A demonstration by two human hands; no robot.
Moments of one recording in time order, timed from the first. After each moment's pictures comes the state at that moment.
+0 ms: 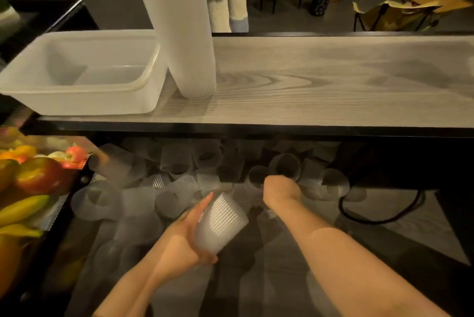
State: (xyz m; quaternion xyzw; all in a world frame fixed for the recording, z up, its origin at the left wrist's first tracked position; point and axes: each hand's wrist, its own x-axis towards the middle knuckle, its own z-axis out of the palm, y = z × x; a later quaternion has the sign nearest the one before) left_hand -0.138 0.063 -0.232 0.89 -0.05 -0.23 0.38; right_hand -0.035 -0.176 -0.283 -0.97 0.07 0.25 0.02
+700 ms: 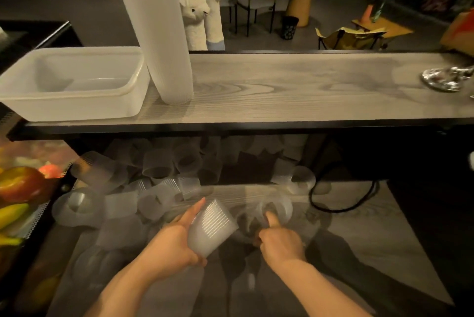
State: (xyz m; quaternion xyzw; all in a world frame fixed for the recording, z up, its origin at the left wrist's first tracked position) left_hand -0.156 0.044 -0.220 0.91 -0.08 -0.25 0.32; right_hand -0.181 -0.200 -0.257 -0.94 0.14 0.24 0.19
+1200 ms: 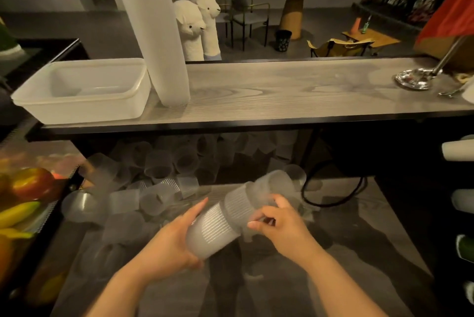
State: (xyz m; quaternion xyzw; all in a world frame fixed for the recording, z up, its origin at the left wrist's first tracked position) left_hand -0.190 0.038 -0.190 0.90 -0.12 -0.24 0.35; right_hand -0.214 -0.227 -0.197 -0.89 0.01 0.11 0.44
